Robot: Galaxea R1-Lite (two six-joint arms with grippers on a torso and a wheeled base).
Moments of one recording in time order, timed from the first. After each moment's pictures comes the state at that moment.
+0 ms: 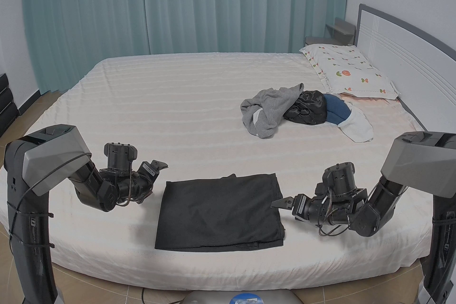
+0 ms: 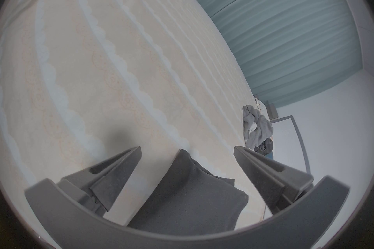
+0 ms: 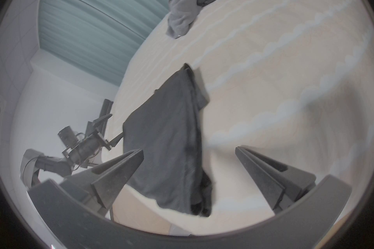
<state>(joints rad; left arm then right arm) -0.14 2.36 -0.98 -0.77 -0.13 -1.05 0.41 2.28 -0.74 -0.87 0.25 0.77</state>
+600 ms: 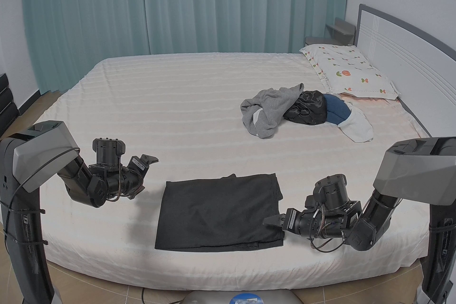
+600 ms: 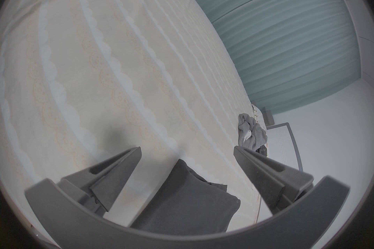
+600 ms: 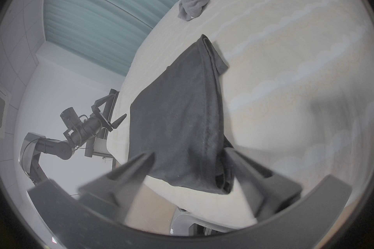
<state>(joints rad) -0.09 2.31 -0.96 -0.77 -0.17 -1.07 0.50 2.28 -0.66 -0.96 0.26 0.80</state>
